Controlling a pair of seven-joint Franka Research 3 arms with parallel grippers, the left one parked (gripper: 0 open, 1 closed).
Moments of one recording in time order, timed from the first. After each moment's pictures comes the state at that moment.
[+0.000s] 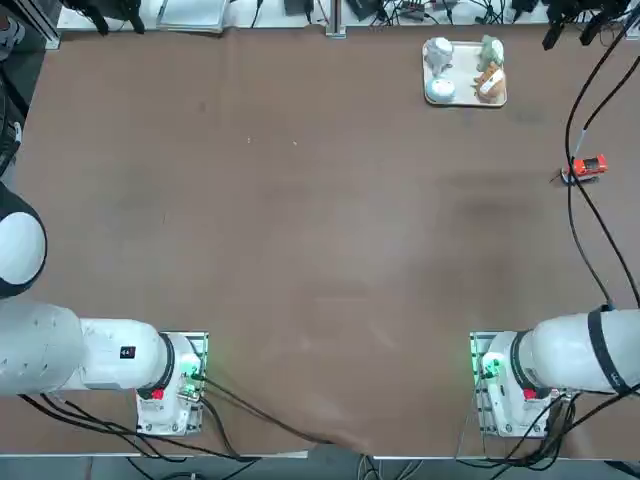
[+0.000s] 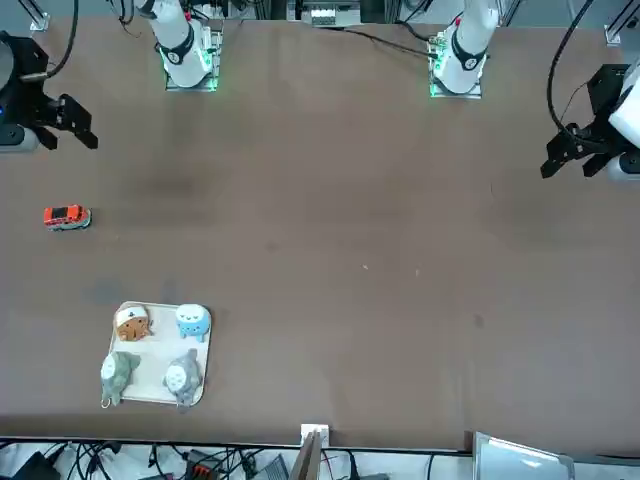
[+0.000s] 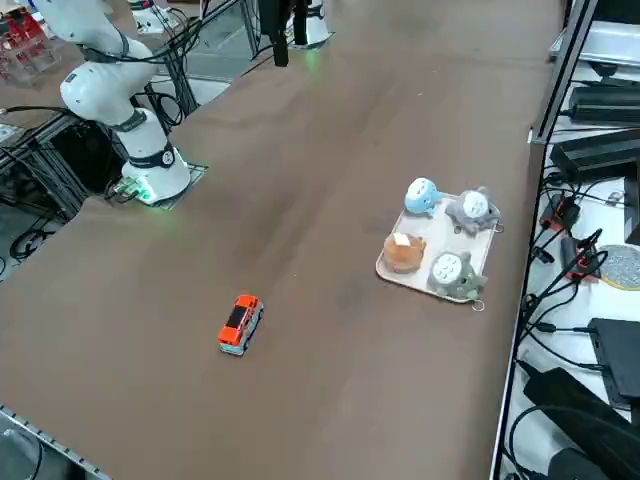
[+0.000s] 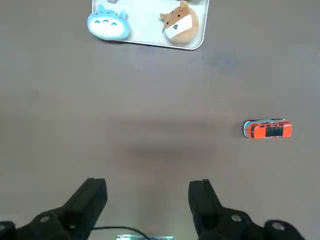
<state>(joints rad) 0.03 -0.09 -0.01 -1.70 -0.03 1.56 -0.03</state>
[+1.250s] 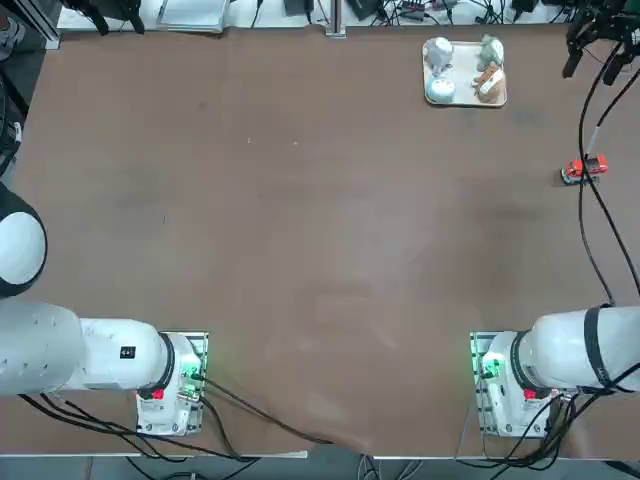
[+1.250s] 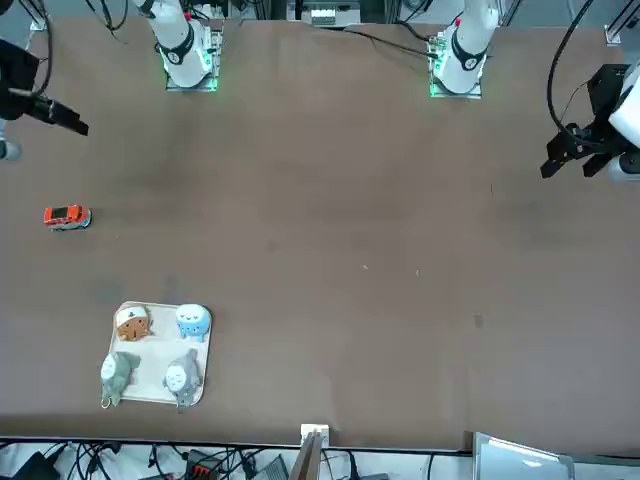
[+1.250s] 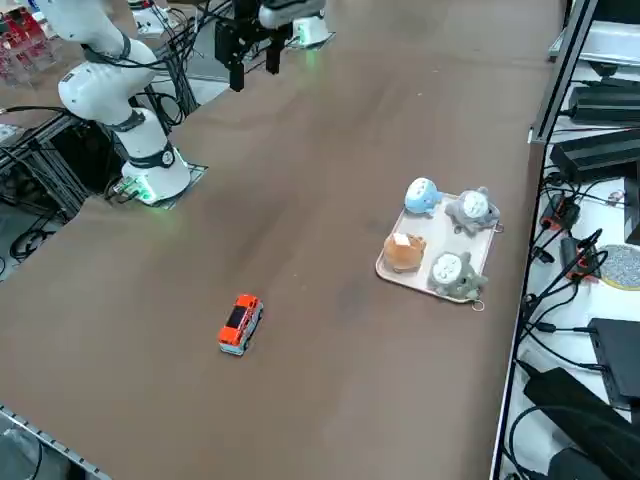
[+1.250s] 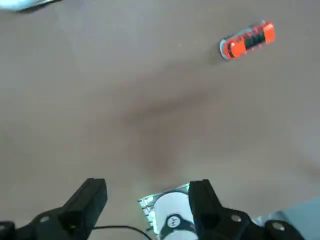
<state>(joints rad) -0.08 -0.04 -0.02 -1.71 -0.04 1.38 0.32</state>
